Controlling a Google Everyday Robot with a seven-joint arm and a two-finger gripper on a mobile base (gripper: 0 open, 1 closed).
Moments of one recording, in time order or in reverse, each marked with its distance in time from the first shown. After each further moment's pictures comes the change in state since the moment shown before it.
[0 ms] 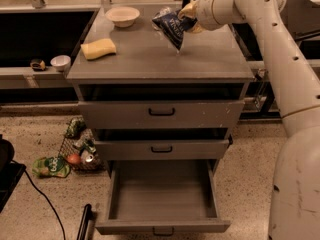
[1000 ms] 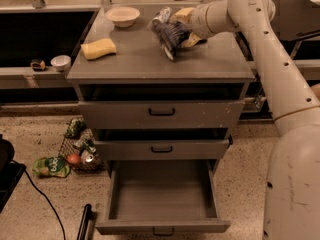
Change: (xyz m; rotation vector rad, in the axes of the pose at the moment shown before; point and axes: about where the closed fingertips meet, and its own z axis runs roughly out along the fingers) arm -0.019 0.016 0.028 0.006 -0.066 0.088
